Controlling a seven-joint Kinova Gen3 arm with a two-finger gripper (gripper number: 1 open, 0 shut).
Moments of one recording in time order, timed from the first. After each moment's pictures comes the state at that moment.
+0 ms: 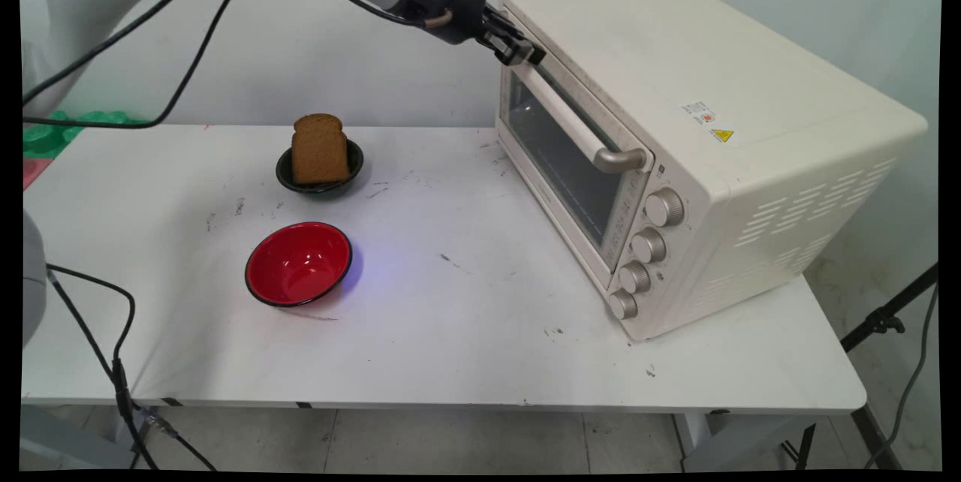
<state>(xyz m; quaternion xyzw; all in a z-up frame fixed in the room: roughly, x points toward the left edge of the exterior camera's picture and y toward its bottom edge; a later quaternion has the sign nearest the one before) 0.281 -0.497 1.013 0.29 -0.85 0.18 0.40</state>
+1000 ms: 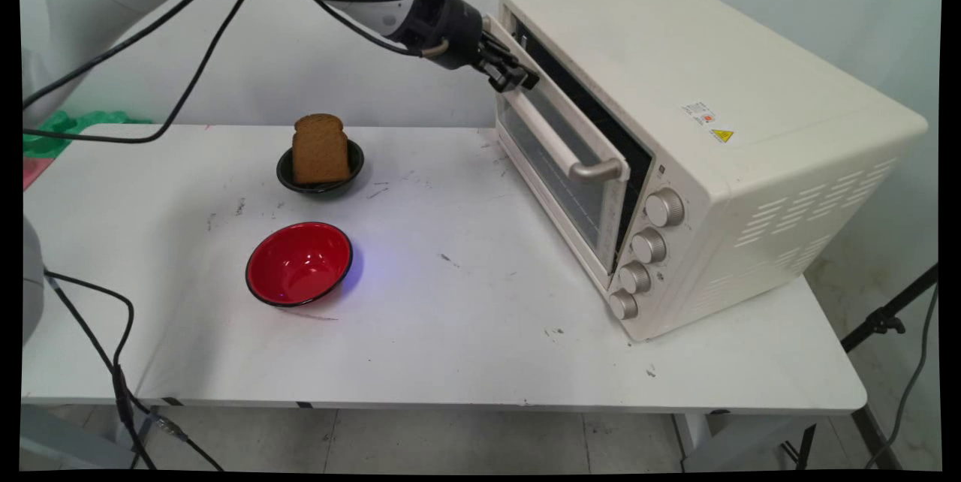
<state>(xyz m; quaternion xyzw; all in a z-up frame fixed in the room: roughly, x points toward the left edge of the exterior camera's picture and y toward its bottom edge) 0.283 -0.487 0.989 0.29 -0.86 0.18 0.38</state>
